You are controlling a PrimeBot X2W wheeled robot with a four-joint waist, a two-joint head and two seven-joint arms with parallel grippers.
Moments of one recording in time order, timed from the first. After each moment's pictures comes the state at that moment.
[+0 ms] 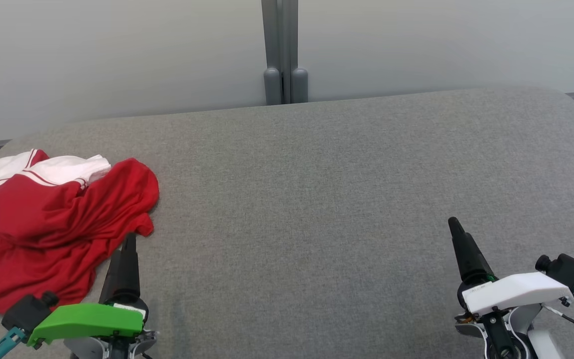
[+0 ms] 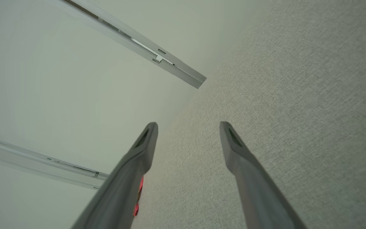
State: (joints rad) left arm -0.03 0.04 0.01 0.17 -1.10 -0.09 -0.02; right arm -0.05 -0.05 0.01 0.20 1.03 0.13 -0.02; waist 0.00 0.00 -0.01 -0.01
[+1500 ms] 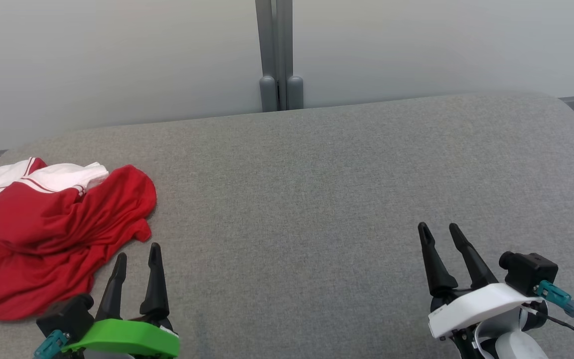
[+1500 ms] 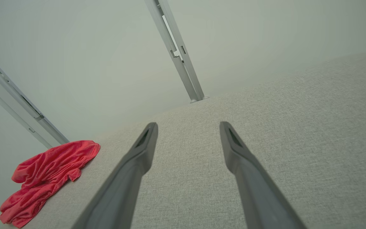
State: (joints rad) left arm 0.02 0.04 -0.06 0.14 -0.54 -0.07 -0.16; right arm -0.02 -0.07 0.13 0.16 0.48 0.13 -0.16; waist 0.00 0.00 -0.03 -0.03
